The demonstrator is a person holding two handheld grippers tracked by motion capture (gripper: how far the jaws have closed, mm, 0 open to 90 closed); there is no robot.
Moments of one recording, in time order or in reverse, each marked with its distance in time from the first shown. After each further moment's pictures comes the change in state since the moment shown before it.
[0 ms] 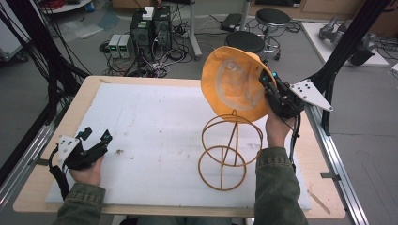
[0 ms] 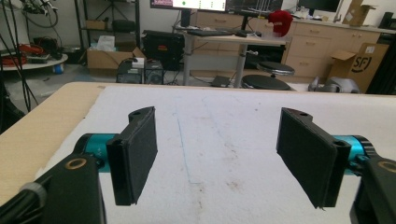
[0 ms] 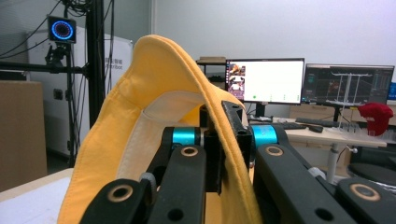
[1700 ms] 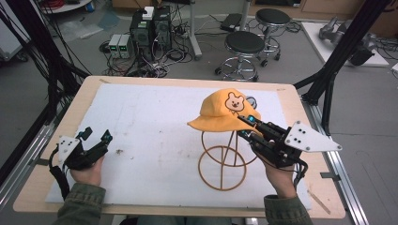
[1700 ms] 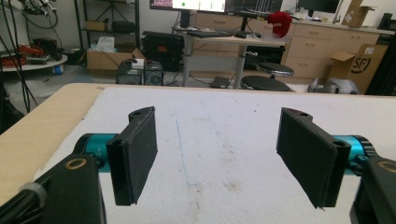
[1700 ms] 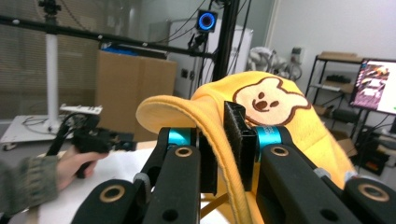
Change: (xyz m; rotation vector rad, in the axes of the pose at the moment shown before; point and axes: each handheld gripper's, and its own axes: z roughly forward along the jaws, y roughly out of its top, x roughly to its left) left arm -0.002 0.001 -0.001 -0.002 0.000 -0.001; right arm 0.077 0.018 -0.085 0.064 0.502 -0.041
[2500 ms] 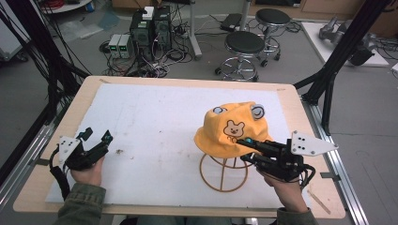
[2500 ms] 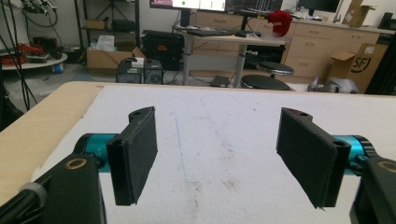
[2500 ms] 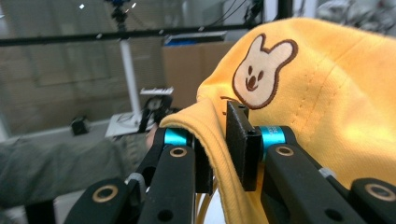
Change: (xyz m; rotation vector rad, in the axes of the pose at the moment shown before) left arm -0.002 -0.001 -0.001 0.002 -0.001 -0.004; right arm -0.003 -0.029 -0.021 0.082 0.265 0.238
